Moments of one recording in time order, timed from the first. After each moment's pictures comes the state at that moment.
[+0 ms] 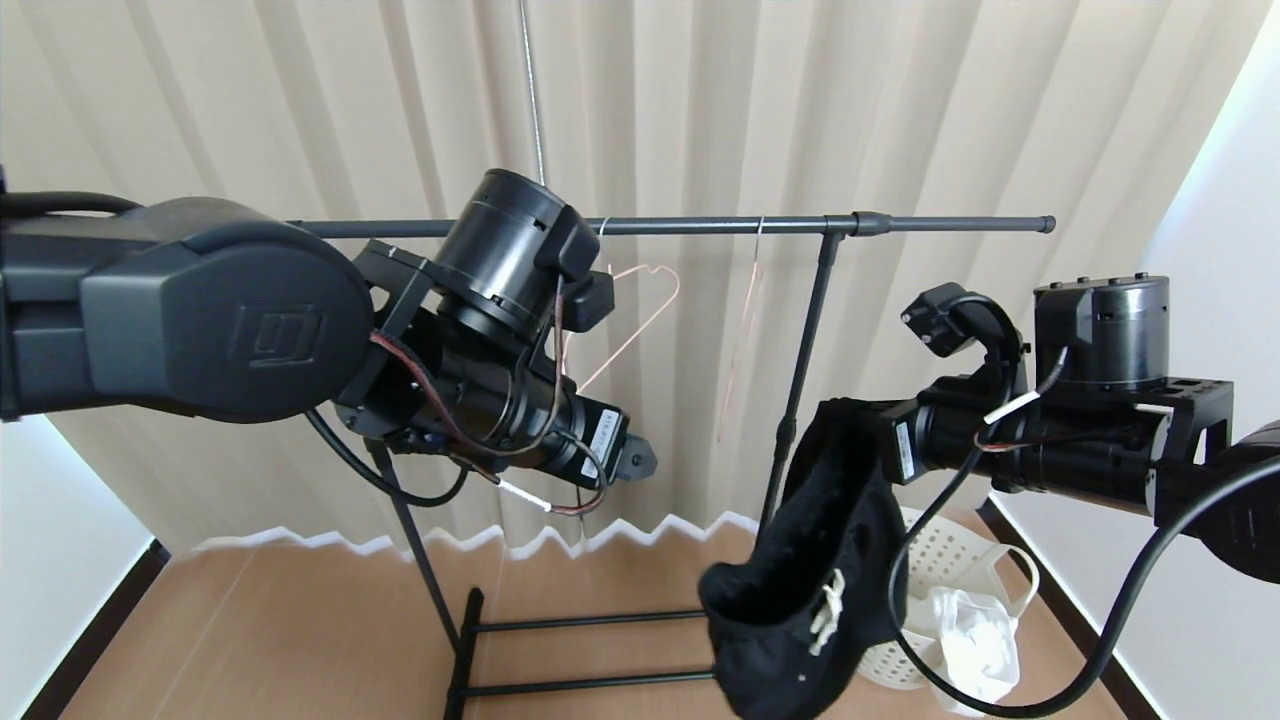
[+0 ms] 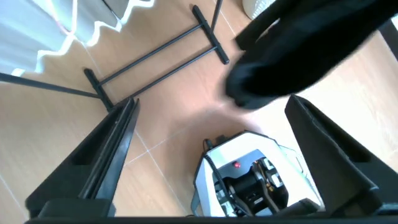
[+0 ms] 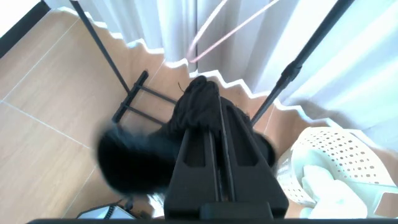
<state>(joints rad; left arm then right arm) -0.69 1.82 -1.50 0.49 0.15 -0.13 0.38 1.69 -0.87 -0.38 0.09 -0.03</state>
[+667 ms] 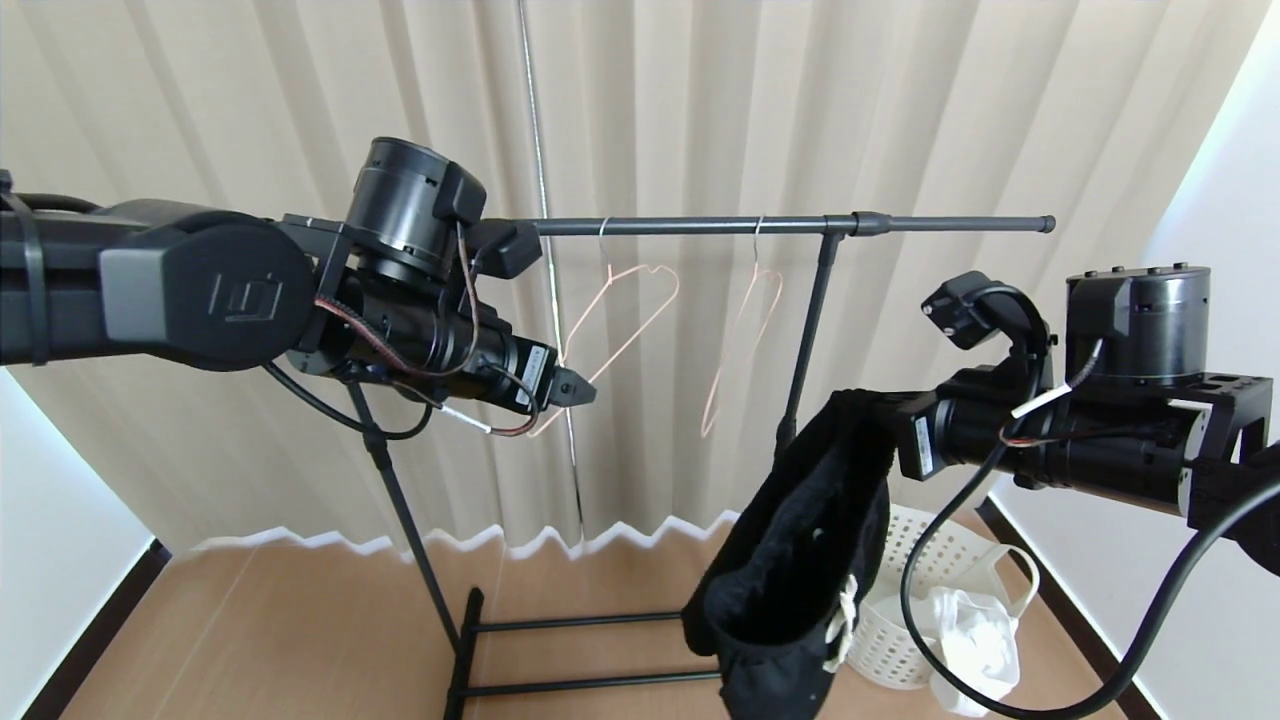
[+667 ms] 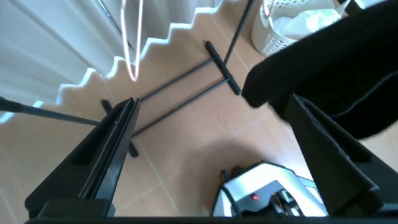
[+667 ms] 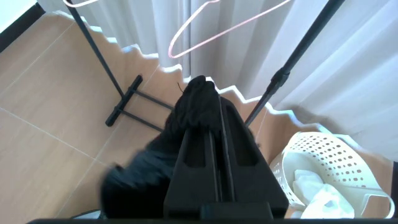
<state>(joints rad) -0.47 1.85 -1.50 0.32 0.01 0.04 0.37 1.65 -0.85 -0.38 0.09 -0.06</state>
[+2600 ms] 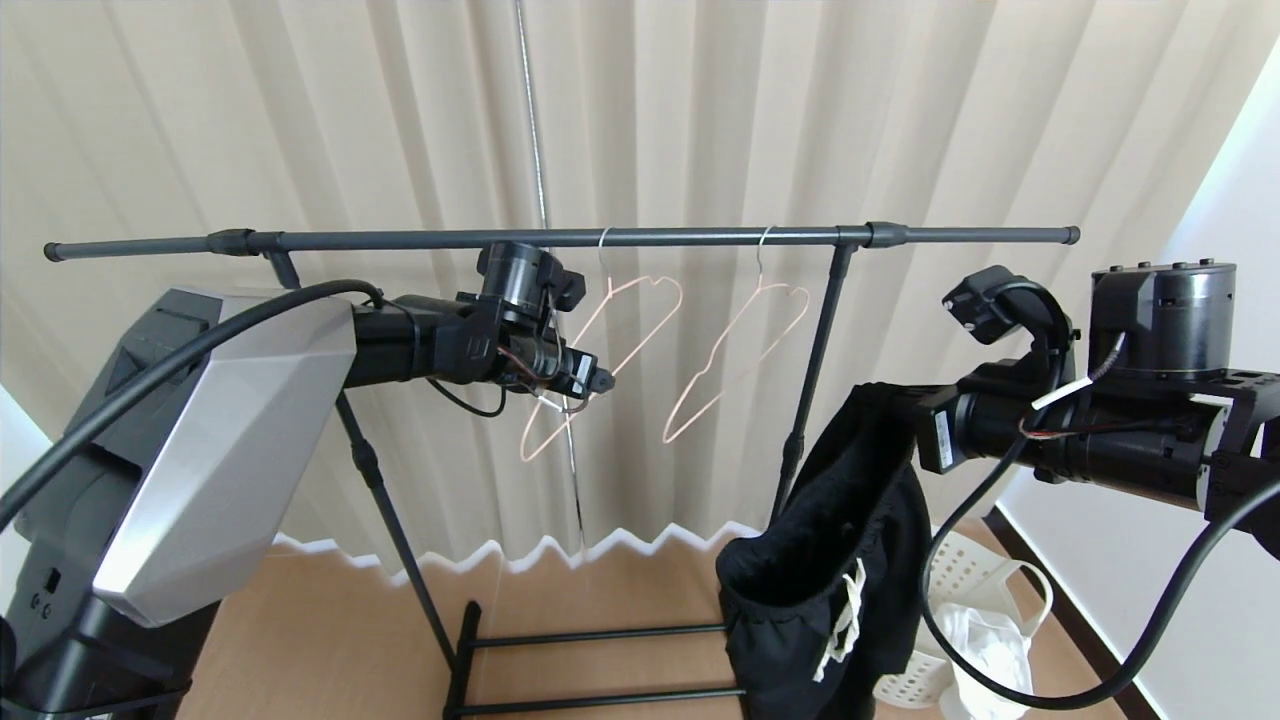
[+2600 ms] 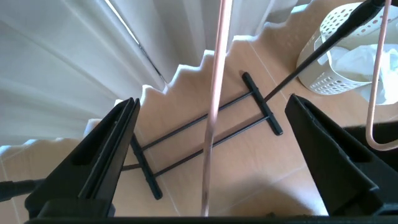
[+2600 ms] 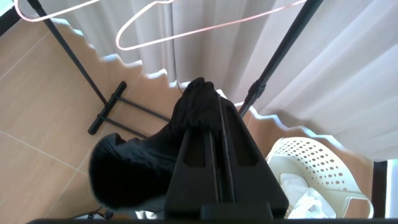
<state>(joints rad) -0.37 2.40 -1.99 0.21 0.03 0.12 0.32 1.64 -0.85 -0.38 0.09 -0.09</state>
